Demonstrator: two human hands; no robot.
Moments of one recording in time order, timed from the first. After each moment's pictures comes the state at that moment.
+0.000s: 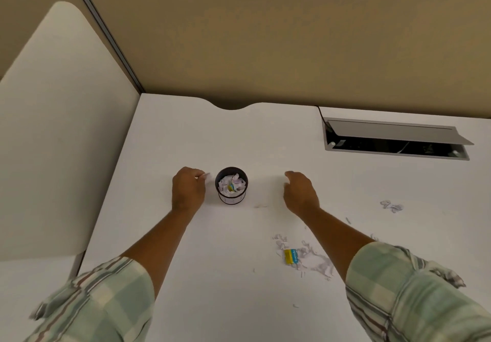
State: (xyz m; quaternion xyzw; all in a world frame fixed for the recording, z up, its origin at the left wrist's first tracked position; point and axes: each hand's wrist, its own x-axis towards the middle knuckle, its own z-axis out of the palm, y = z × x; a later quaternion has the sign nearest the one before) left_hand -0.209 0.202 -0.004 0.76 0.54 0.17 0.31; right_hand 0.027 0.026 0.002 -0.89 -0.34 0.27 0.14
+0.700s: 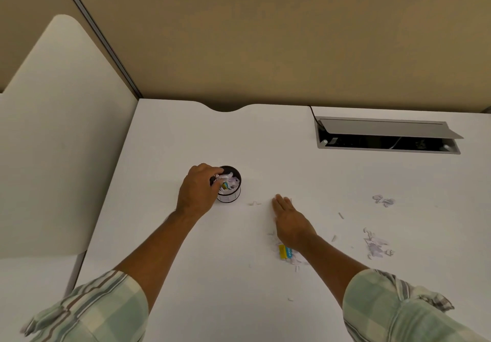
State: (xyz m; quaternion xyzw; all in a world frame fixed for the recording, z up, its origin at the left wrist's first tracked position) left_hand -0.194 0.168 0.026 0.85 0.41 0.16 0.28; right_hand -0.009 -0.044 -0.029 -0.81 -0.49 0.32 -0.01
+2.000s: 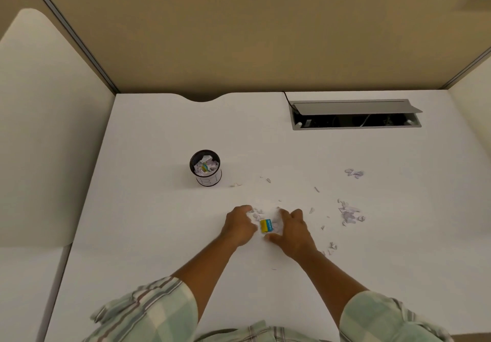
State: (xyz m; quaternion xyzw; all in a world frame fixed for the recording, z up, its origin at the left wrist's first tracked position) left_hand -0.154 -0.007 -0.014 0.70 0.49 -0.12 0.50; right_hand -0.041 -0.148 -0.026 -0.88 -0.29 0.35 0.11
